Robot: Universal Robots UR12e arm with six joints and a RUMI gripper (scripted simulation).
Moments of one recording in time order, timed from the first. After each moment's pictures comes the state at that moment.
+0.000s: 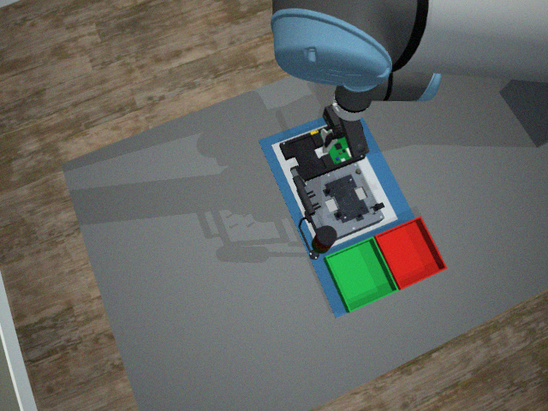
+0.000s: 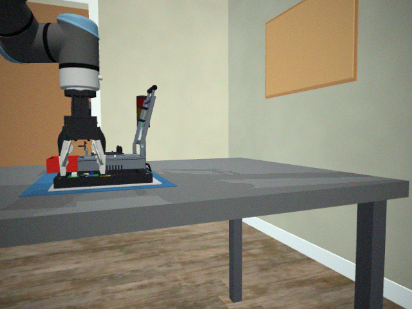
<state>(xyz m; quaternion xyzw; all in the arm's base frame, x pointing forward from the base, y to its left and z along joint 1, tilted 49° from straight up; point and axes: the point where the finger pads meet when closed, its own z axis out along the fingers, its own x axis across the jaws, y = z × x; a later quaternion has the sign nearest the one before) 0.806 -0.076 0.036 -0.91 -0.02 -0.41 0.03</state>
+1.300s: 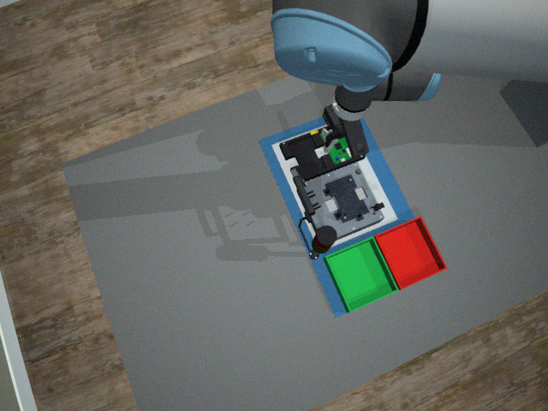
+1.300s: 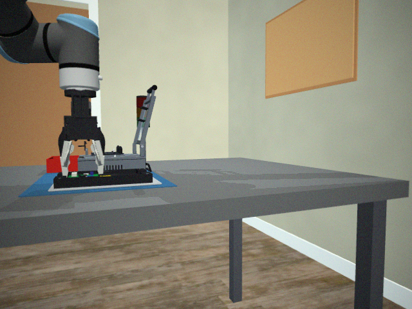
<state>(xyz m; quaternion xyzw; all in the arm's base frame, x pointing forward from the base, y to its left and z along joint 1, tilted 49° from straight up) 0.806 -0.076 0.036 -0.91 -0.02 -0.41 0.03</state>
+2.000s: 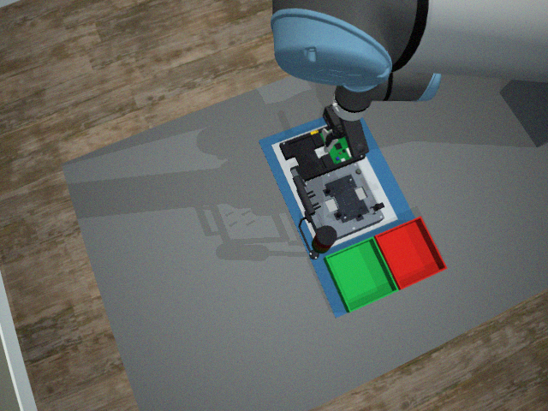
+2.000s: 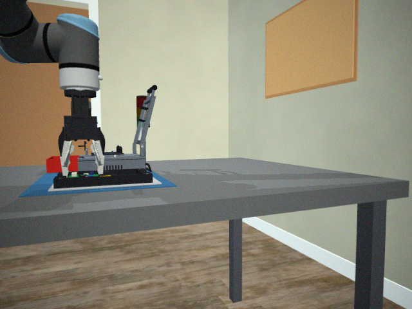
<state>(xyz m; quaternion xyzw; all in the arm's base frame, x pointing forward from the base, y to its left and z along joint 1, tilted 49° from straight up) 0.806 -0.076 0.036 -0.91 -0.02 -0.41 0.03</state>
